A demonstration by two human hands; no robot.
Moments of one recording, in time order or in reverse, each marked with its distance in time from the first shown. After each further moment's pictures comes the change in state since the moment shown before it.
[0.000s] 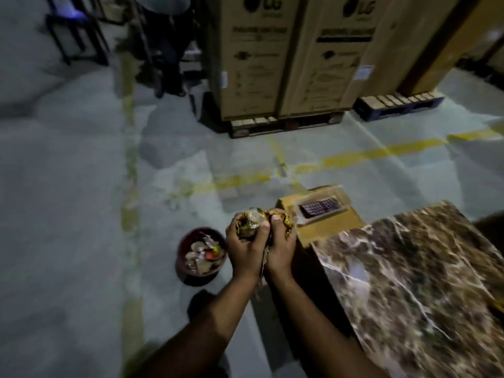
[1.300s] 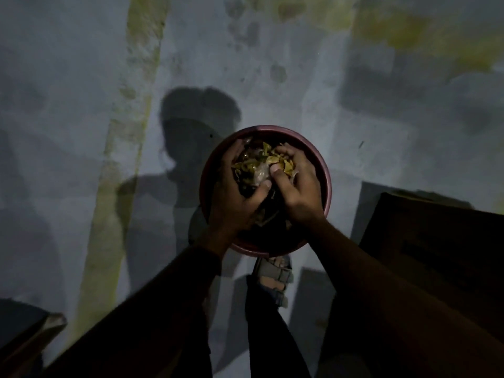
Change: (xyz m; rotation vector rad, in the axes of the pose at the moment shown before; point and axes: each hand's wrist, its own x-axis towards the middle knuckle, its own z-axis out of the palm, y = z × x) left_hand 0.405 -0.540 -0.165 0.568 0.175 -0.031; right_hand 0.266 0.642 0.163 -0.753 -0.933 0.086
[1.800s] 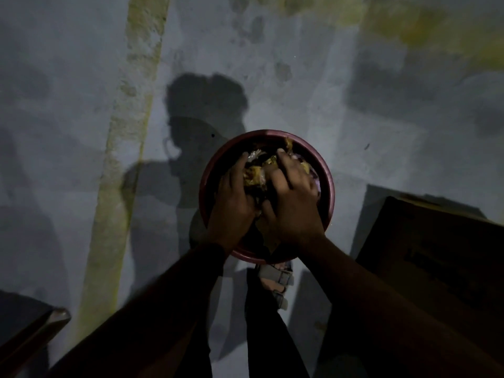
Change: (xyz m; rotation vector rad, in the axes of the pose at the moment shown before) left_hand 0.005 -0.026 0.009 0.176 -0.205 -0.106; right_hand -0.008 0.006 0.006 -0.633 -0.177 -0.177
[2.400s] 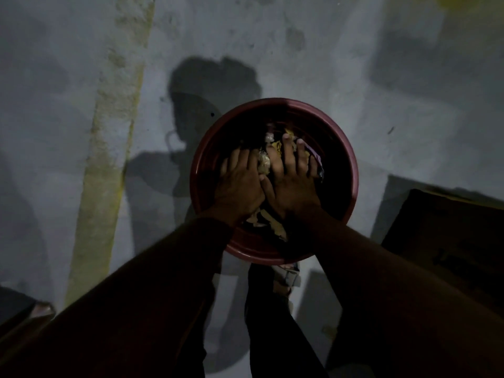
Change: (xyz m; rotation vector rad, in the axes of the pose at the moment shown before) left_hand 0.043 -0.057 0.050 0.659 -0.179 0.092; right_hand 0.029 0.061 0.089 -0.217 -0.135 0.001
